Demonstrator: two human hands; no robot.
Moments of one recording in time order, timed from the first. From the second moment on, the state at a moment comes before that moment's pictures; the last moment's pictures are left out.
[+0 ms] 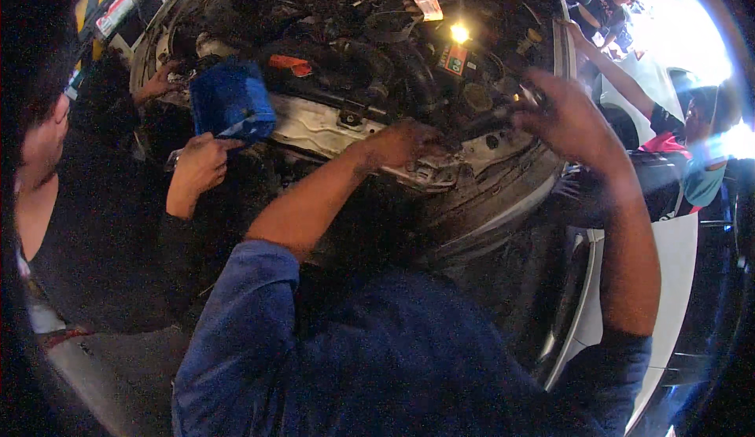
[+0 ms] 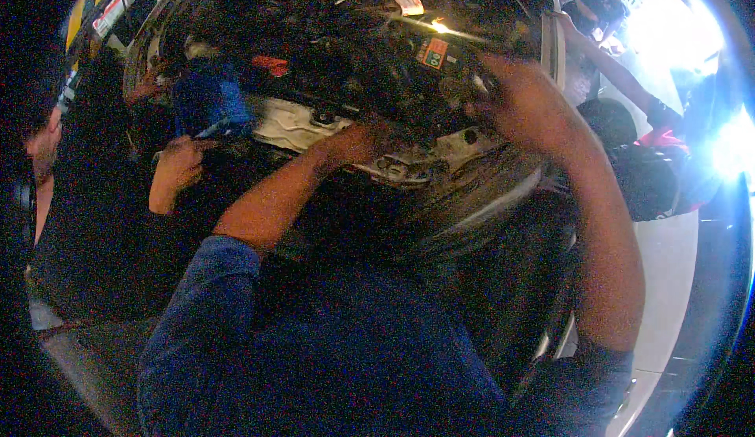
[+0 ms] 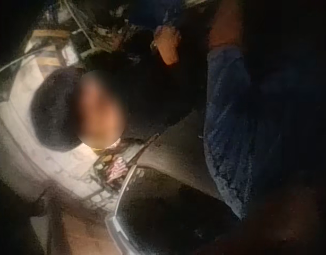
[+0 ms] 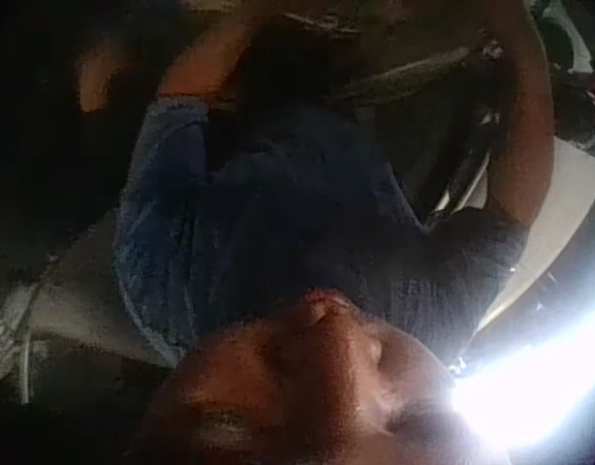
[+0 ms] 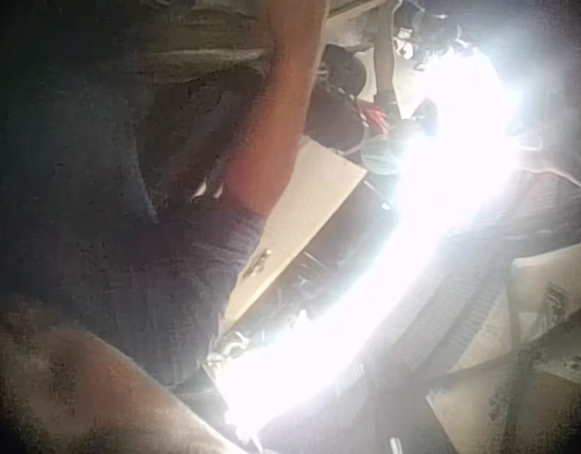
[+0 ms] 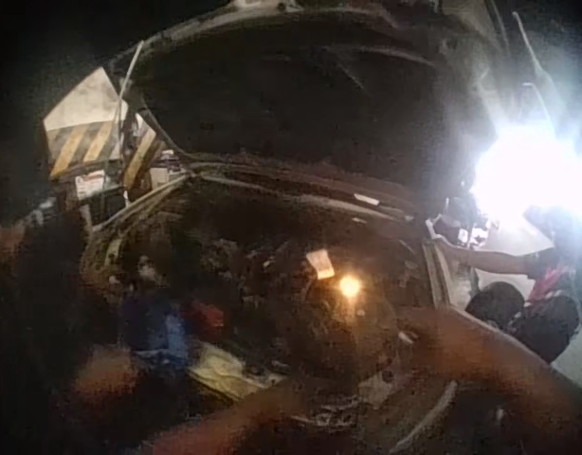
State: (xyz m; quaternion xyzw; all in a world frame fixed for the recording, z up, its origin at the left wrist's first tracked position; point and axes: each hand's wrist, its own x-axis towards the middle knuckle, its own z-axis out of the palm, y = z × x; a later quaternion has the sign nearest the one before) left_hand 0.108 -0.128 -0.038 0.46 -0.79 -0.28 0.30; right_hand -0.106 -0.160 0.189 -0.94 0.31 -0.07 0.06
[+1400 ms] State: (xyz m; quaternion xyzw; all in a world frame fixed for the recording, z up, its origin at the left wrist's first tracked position) left_hand 0.097 -0.126 -0.113 0.60 -0.74 -0.13 0.30; right_hand -0.034 -0.182 0.173 -0.97 0.12 -0.01 -0.23
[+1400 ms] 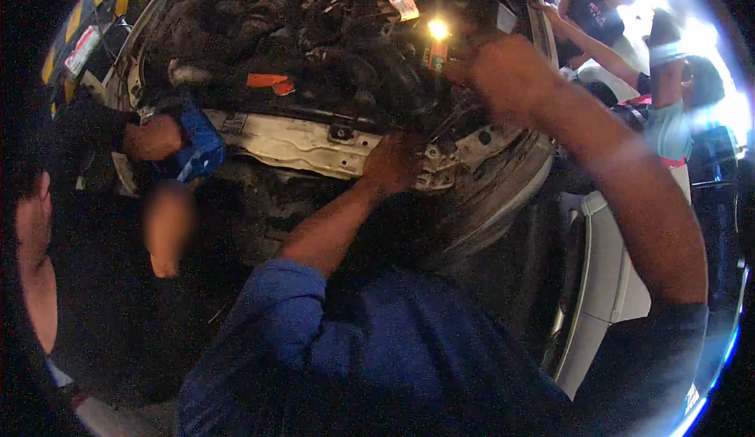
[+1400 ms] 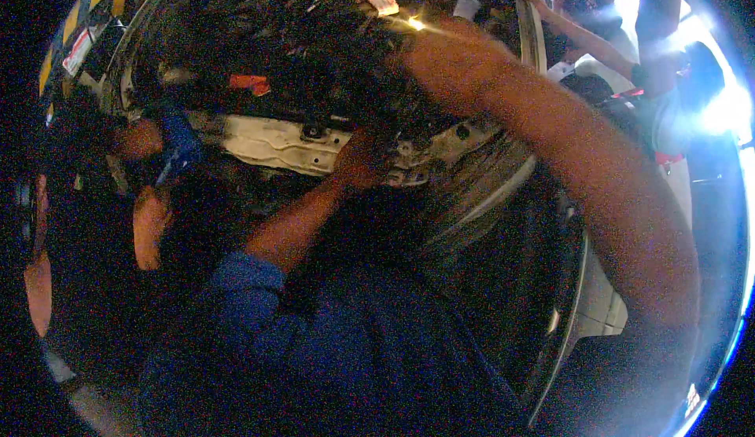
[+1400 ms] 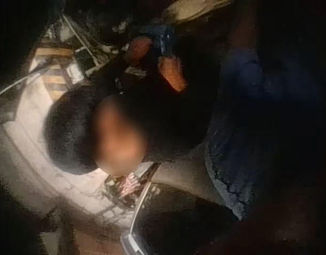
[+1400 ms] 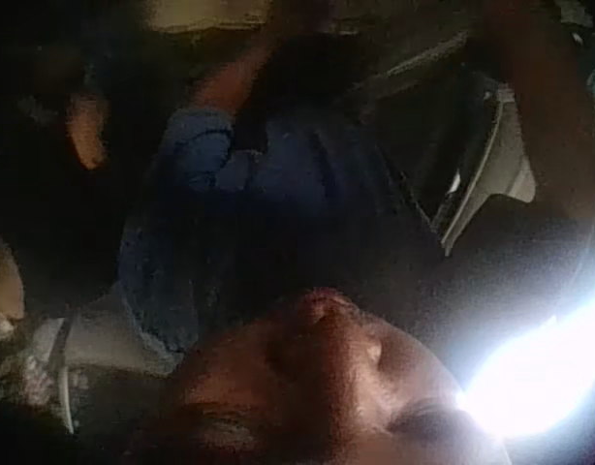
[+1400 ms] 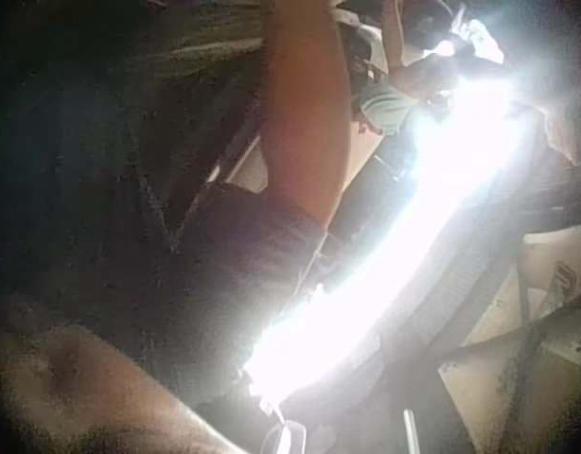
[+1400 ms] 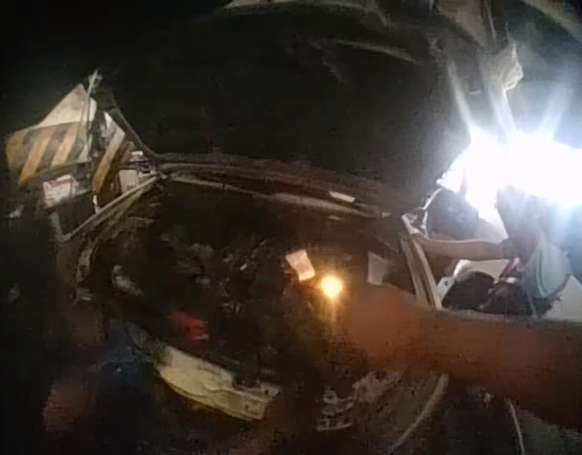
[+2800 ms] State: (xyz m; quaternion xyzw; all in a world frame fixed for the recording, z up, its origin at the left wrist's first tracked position) left_hand 0.110 -0.136 -0.085 0.52 -0.80 -0.13 0.26; right_hand -0.027 -0.205 0.169 -0.95 0.25 0.11 -0.16
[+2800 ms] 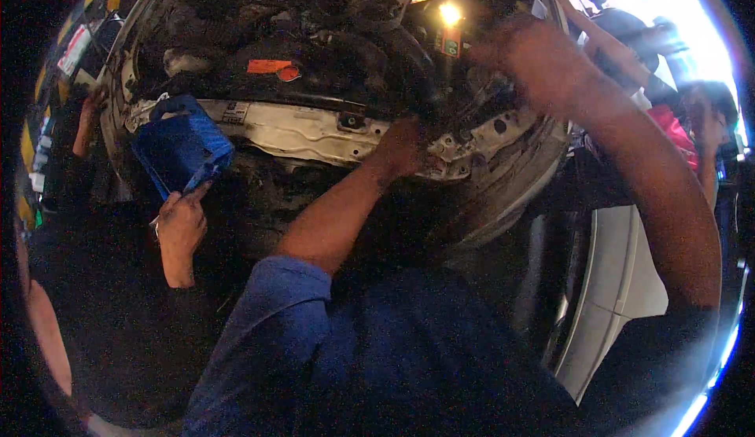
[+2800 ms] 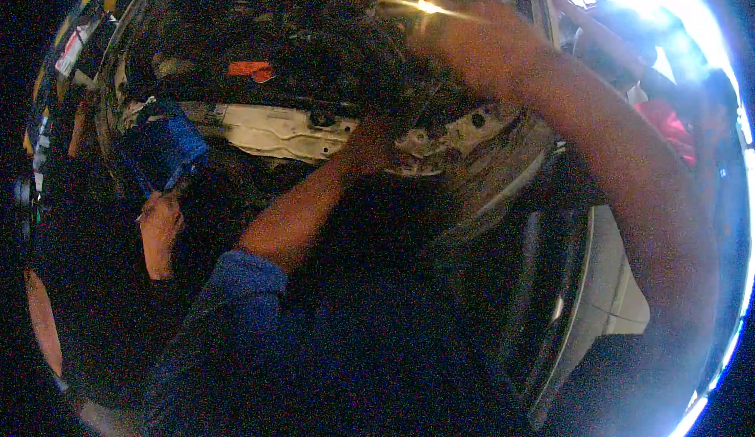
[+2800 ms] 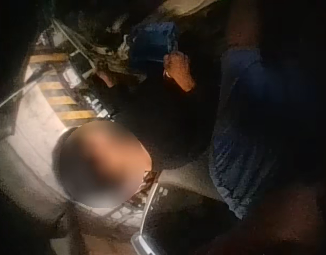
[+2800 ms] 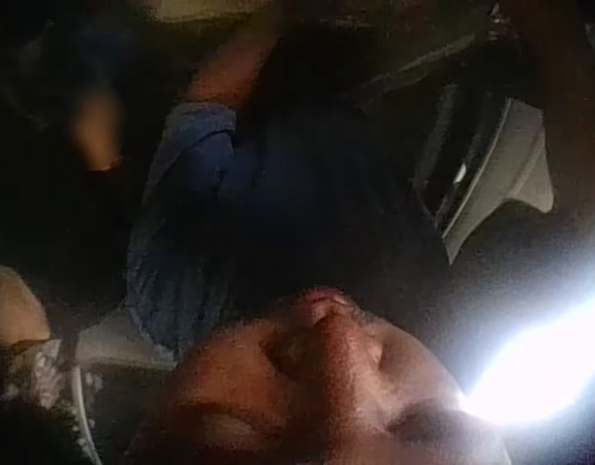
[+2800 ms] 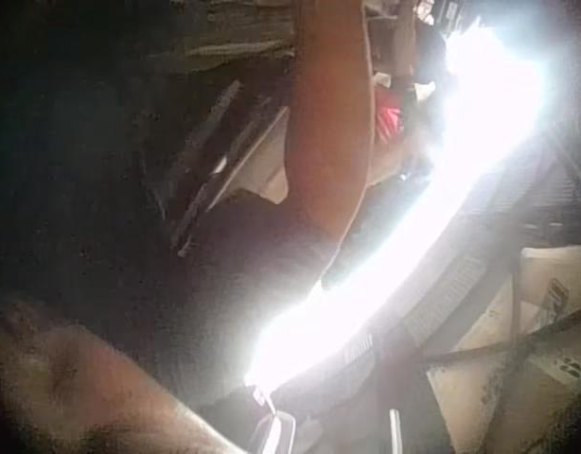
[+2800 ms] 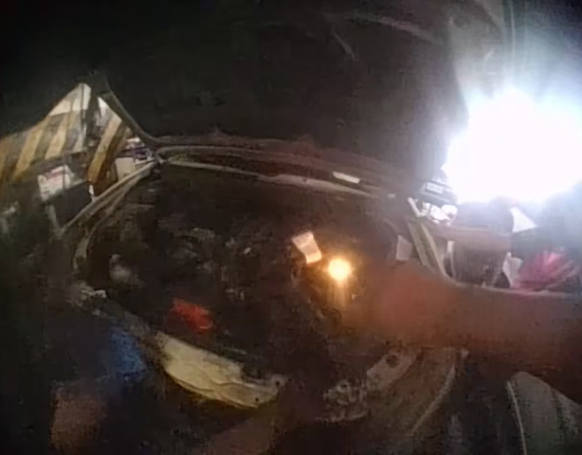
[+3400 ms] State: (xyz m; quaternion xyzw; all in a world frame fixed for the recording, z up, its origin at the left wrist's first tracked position) left_hand 0.114 -0.134 -0.080 0.54 -0.80 -0.18 0.21; right_hand 0.005 -0.182 0.181 -0.93 0.28 0.14 -0.22
